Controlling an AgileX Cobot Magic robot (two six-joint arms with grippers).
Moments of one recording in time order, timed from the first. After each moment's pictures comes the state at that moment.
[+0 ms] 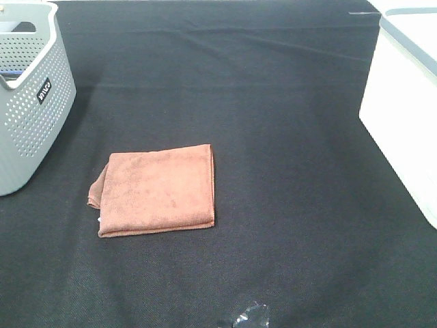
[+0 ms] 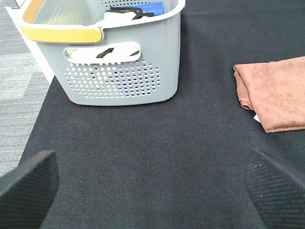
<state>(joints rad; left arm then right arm) 0.07 -0.01 -0.51 0.00 1.05 0.07 -0.03 0.00 -0.46 -0.01 1.12 0.00</state>
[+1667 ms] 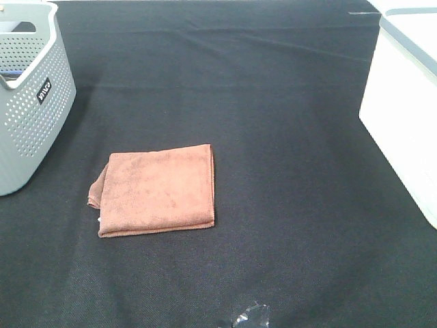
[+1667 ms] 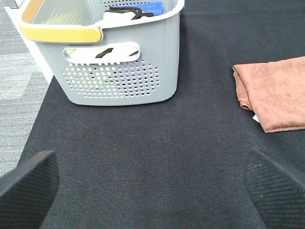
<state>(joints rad) 0.07 -0.01 -0.51 0.00 1.05 0.07 -0.03 0.00 -0.46 -0.01 1.12 0.00</state>
